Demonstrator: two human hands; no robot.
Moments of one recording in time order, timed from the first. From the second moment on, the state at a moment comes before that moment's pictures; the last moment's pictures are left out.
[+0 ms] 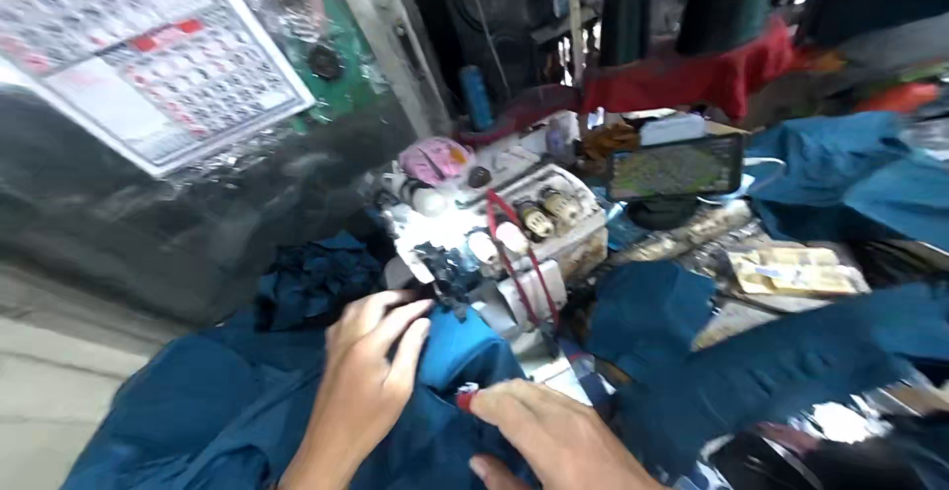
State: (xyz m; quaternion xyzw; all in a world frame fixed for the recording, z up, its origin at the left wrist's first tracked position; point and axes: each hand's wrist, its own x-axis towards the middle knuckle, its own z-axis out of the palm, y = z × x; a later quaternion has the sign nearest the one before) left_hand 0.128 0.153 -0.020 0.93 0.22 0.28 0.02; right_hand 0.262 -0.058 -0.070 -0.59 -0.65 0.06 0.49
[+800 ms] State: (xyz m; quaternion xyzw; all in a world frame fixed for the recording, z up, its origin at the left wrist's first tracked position) left_hand 0.112 -0.002 -0.058 0.95 0.17 0.08 0.26; right_hand 0.355 -0.172 -0.089 -0.69 -0.49 0.21 0.49
